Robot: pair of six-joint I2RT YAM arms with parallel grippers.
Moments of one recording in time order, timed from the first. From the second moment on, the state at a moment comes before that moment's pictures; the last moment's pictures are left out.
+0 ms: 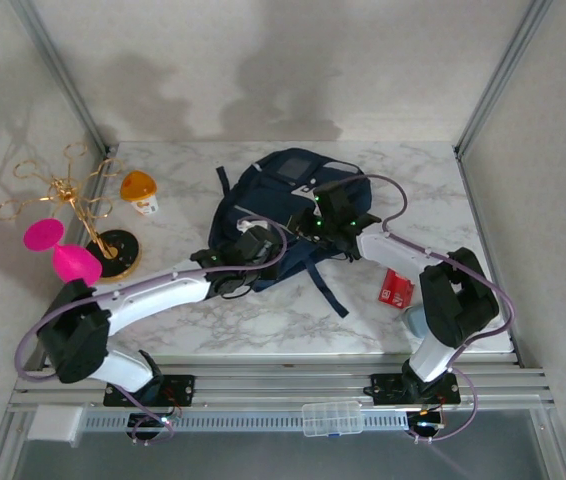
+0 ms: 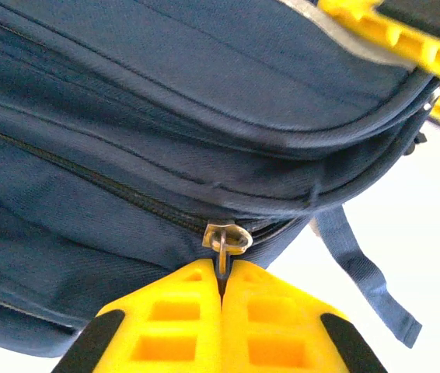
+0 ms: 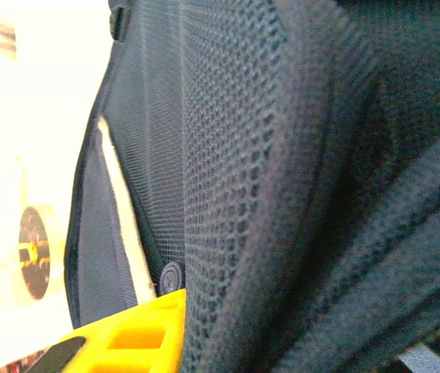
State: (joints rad) left arm -0.83 1.43 0.95 -0.38 -0.23 -0.77; right arm 0.60 1.67 1.14 -0.21 -0.26 0.88
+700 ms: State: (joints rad) left arm -0.78 1.46 0.92 -0.36 -0.16 -0.74; right arm 0.40 1.60 1.18 -0.44 -0.42 0.66
